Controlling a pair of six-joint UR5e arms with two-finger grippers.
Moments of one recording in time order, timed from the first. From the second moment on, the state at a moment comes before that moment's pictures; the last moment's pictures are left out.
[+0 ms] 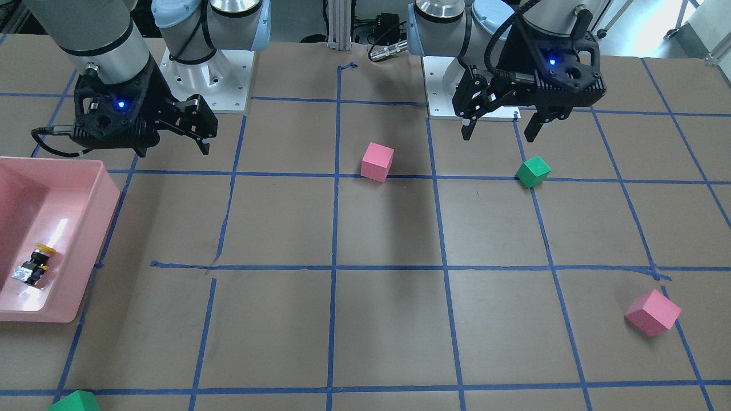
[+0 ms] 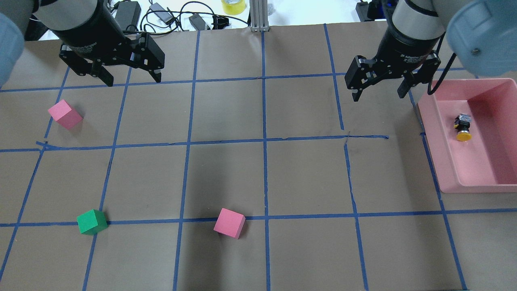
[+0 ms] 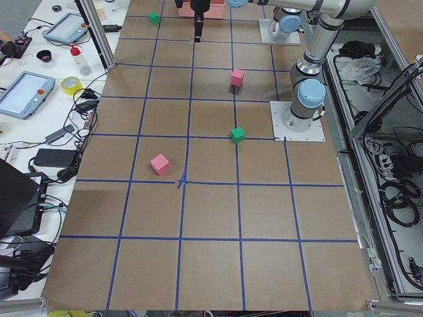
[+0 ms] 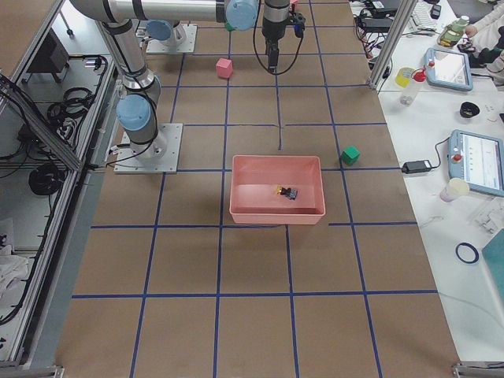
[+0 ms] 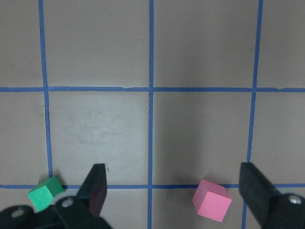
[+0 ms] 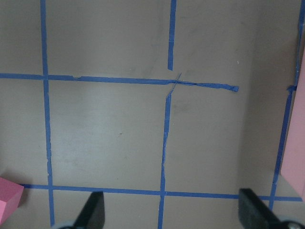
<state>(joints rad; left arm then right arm) -1.59 -1.54 -1.50 -1.56 1.55 -0.04 1.56 -1.55 1.58 -1.55 -1.55 -0.06</state>
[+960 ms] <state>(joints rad) -1.59 -1.54 -1.50 -1.56 1.55 0.03 1.56 -1.56 1.57 -1.55 -1.56 -0.05</state>
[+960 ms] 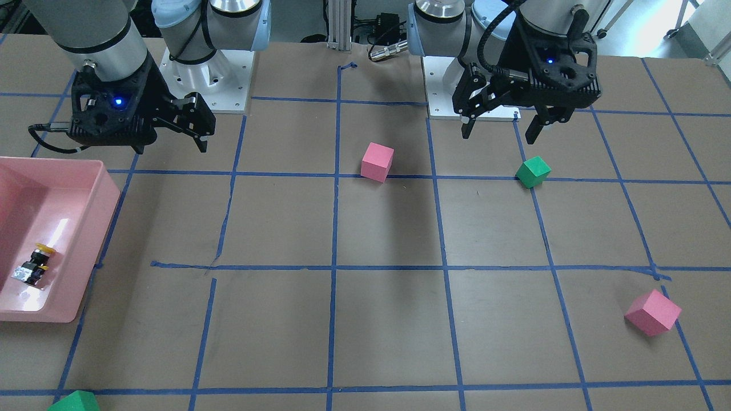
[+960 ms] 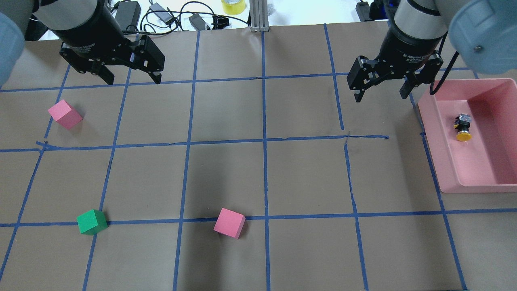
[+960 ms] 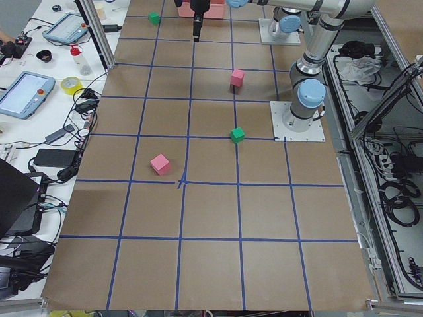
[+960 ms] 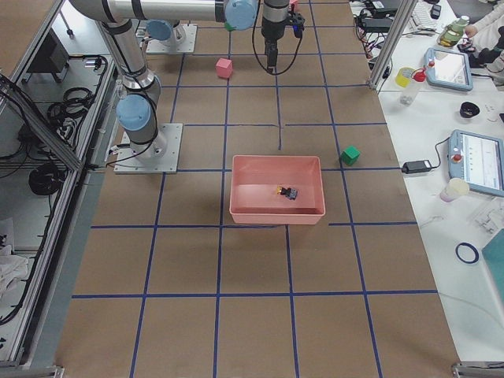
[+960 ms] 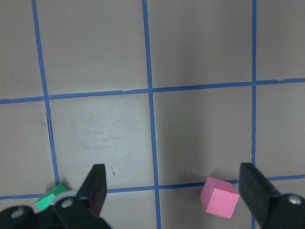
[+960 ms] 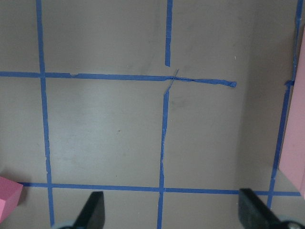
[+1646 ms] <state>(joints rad) -1.59 -1.54 -1.49 -1.65 1.55 0.04 1.32 -1.46 1.59 -1.66 -1.63 -0.06</state>
